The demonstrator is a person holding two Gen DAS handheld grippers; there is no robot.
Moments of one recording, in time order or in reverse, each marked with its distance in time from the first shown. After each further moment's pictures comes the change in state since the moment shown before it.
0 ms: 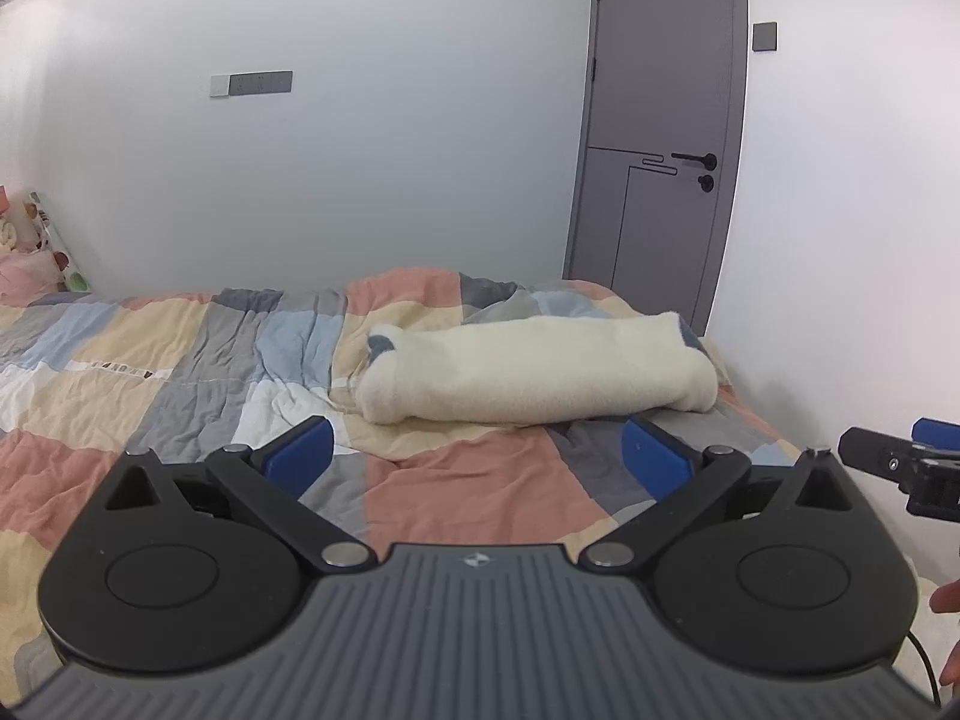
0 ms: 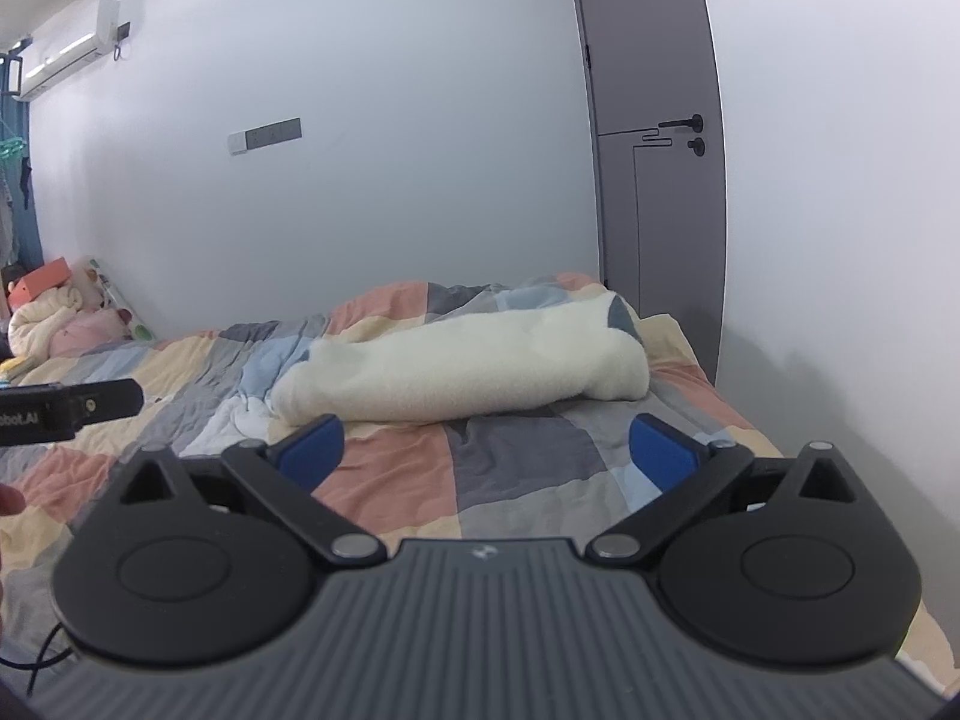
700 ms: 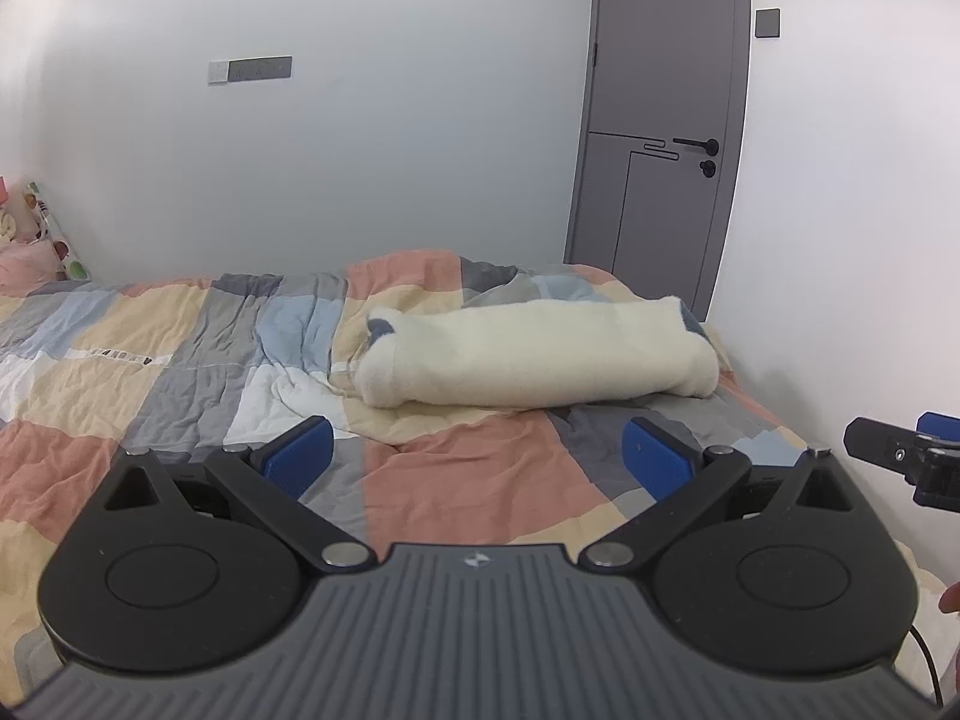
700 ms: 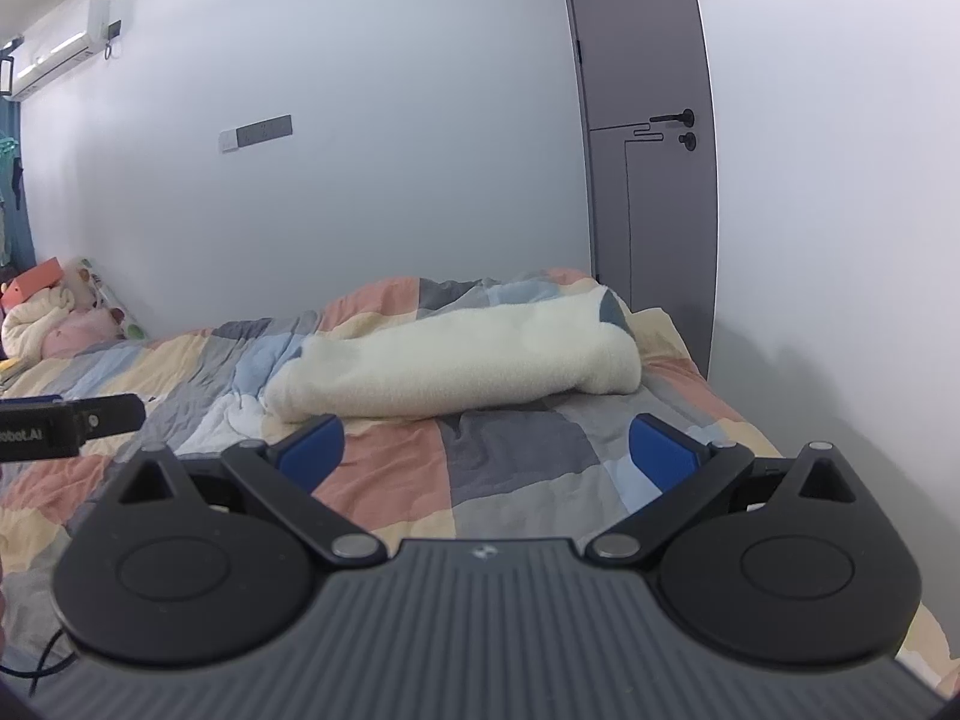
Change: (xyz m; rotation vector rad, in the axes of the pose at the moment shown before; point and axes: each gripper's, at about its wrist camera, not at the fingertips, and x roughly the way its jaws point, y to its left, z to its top) left arm 0.002 0.001 -0.002 -0.005 0.030 -0.004; right arm 0.004 -0.002 0.000 0.011 0.016 -0.006
